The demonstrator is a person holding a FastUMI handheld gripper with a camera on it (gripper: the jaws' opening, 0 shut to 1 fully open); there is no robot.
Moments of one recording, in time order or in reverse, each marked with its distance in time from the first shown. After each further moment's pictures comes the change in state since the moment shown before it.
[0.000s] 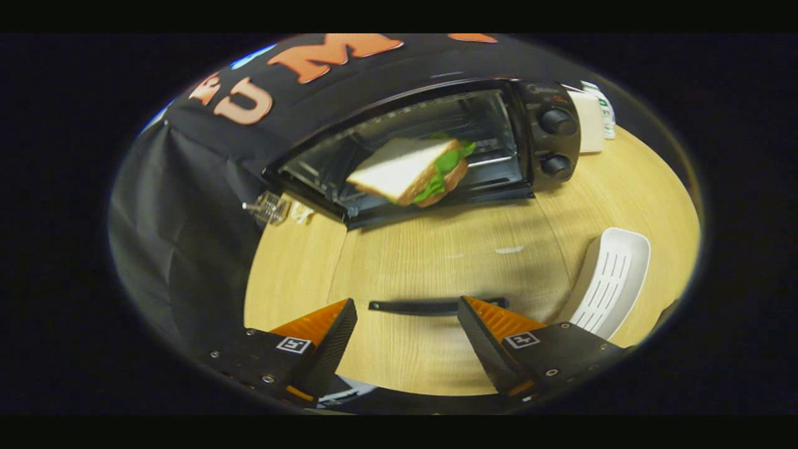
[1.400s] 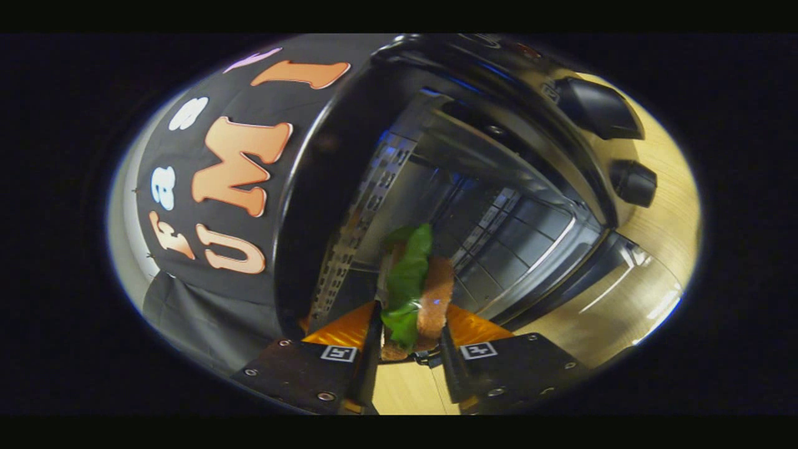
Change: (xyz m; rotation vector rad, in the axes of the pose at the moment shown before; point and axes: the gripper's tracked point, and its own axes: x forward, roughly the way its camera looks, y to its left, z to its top) arm 0.073 0.005 0.194 0.693 -0.436 0.289
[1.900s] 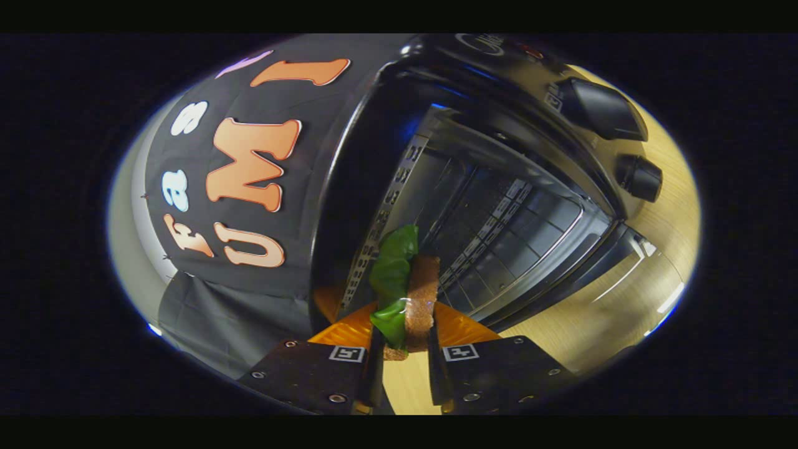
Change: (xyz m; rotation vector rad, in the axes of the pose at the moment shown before) arm -0.004 0.014 0.004 0.022 0.015 0.096
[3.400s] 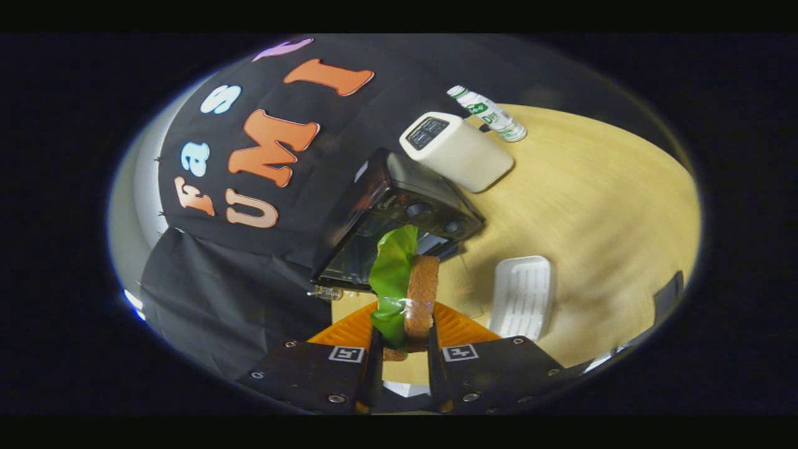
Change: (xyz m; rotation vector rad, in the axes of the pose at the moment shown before) arm -0.239 -0.043 0.038 -0.190 0.184 -0.106
